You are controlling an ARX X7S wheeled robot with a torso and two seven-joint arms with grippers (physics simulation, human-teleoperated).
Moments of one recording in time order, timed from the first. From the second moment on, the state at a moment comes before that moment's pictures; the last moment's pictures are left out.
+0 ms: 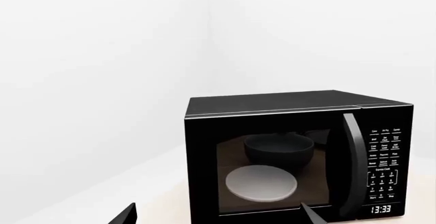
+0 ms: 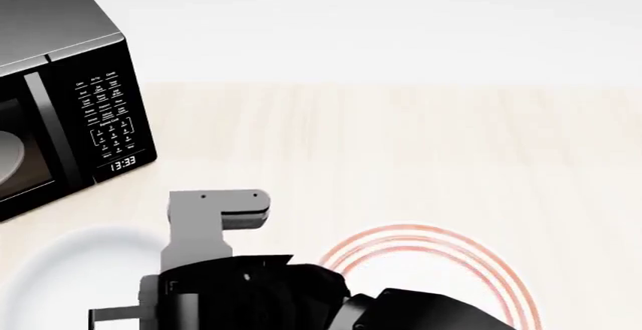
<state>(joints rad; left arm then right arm) 0.21 -0.27 -0.31 0.62 -0.23 -0.31 -0.41 1.31 0.00 -1.59 0.54 2.11 0.38 0.78</state>
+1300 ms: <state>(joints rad) 0.20 -0.29 -0.28 0.61 -0.22 -0.32 -0.44 1.56 0.24 -1.47 0.21 2.26 0.41 1.08</state>
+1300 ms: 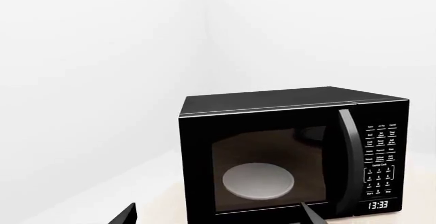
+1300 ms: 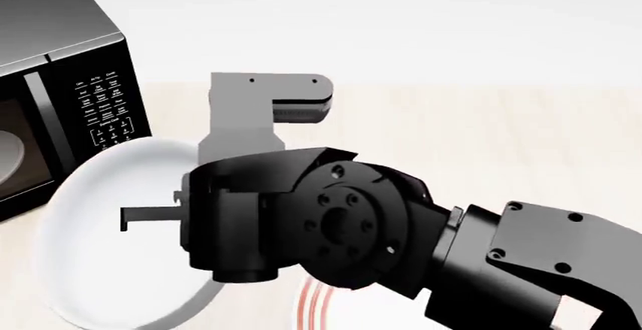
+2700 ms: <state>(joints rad) 0.17 -0.32 -0.17 0.57 -0.22 -0.31 -0.41 1.63 0.79 -1.41 0.48 2.30 0.52 0.93</state>
